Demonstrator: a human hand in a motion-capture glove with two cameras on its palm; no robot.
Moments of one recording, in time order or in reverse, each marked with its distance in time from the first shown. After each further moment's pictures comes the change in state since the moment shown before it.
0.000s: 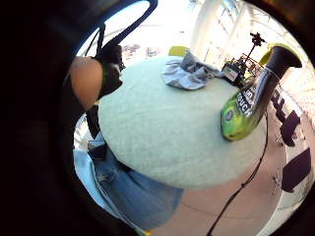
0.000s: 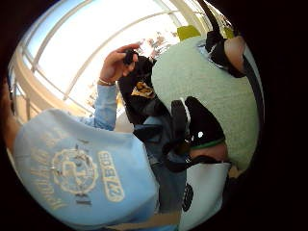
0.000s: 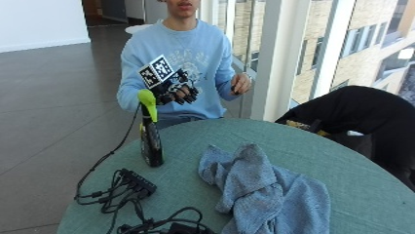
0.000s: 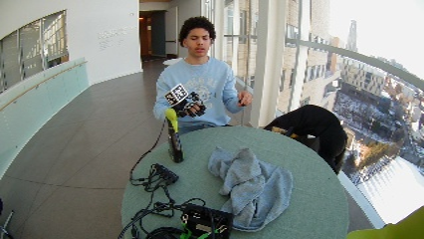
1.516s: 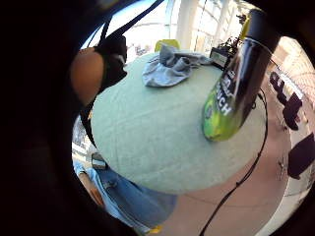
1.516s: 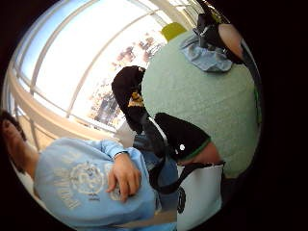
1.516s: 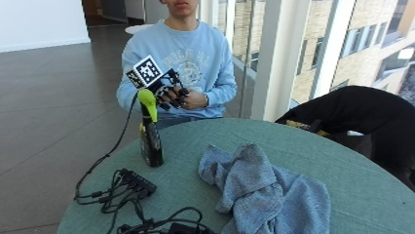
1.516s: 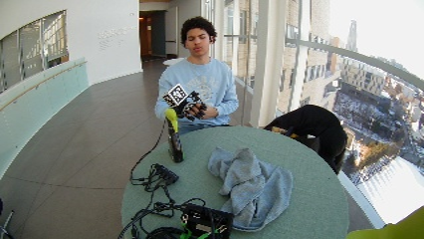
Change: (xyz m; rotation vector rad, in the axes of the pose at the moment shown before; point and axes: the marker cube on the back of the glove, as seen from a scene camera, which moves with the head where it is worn) arm 0.066 -0.012 -0.024 -0.025 -0.049 0.235
